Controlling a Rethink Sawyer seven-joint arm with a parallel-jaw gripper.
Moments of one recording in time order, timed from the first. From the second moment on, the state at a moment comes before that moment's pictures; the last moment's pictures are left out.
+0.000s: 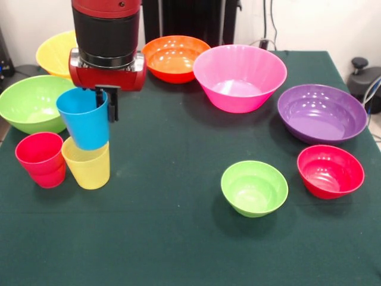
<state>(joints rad) -0.51 -0.55 0.20 1.33 -0.38 0.79 1.57</state>
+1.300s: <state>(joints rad) -0.57 -0.55 0.20 1.37 -0.44 0.70 1.57</state>
